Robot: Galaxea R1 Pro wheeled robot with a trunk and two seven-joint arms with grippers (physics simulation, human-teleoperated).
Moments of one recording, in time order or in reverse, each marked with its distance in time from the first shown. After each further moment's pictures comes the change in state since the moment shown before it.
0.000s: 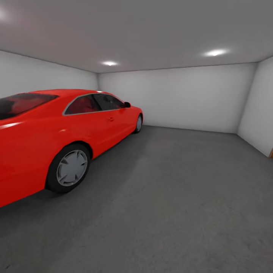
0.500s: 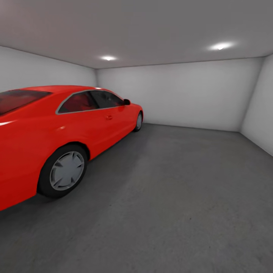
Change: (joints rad) left arm 0.000 0.000 0.000 0.000 0.000 0.001 0.000; right arm 0.000 -0.001 0.000 0.000 -0.002 -0.001 0.000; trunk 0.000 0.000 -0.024
